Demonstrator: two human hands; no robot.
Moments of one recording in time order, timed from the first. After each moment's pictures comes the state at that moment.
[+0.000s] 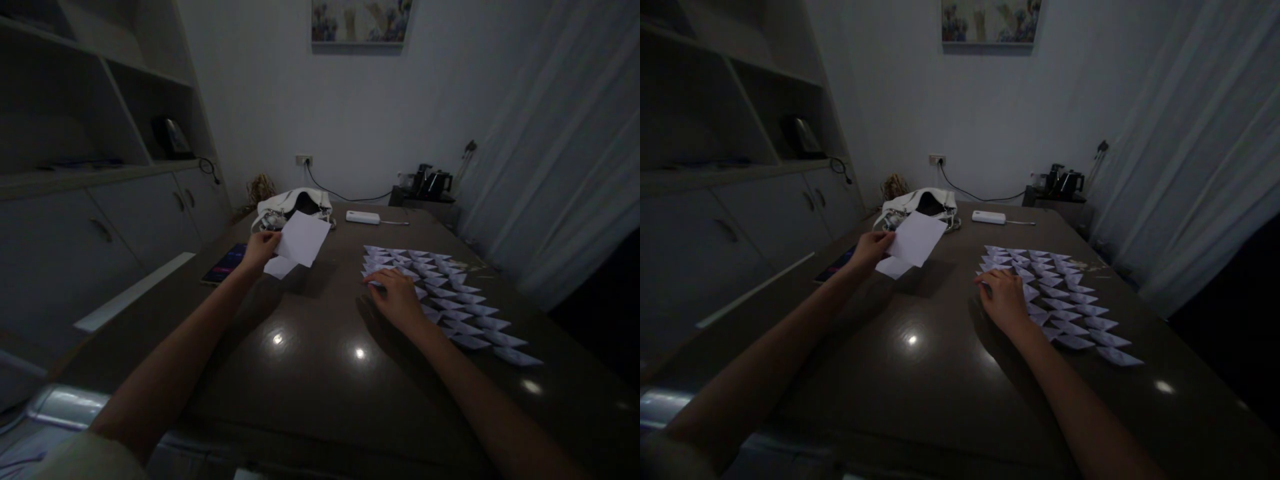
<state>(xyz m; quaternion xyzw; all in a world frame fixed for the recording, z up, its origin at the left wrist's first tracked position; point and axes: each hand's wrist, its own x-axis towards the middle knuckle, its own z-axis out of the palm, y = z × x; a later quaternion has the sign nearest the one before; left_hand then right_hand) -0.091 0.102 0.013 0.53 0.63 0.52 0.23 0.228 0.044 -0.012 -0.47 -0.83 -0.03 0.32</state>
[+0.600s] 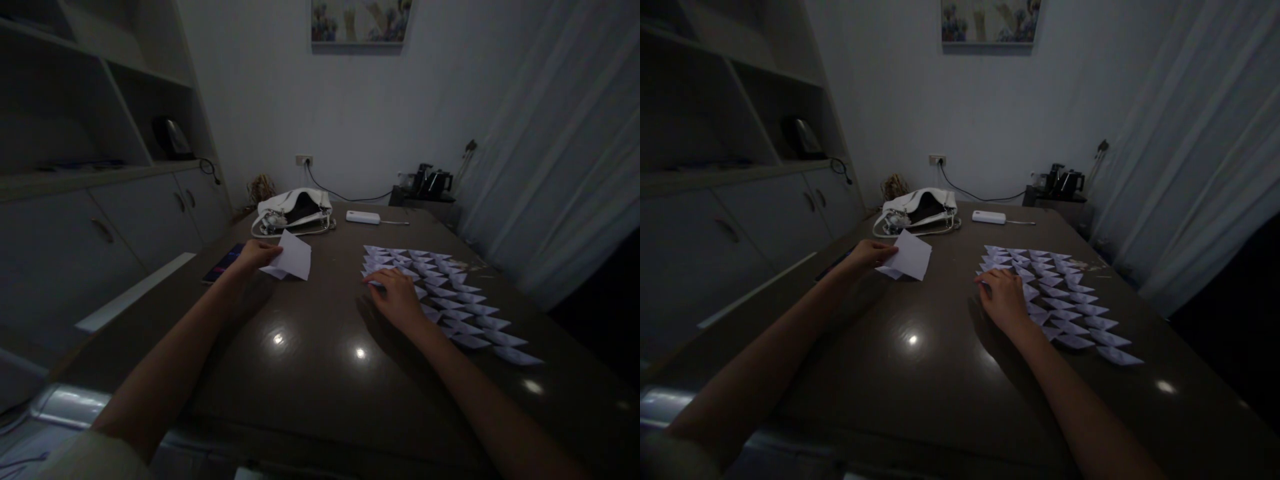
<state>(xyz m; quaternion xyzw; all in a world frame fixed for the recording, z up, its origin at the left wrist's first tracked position) -0.114 0.100 0.009 0.50 0.66 0.45 0.33 0.228 0.043 -0.012 -0.47 -0.83 -0.03 0.31</state>
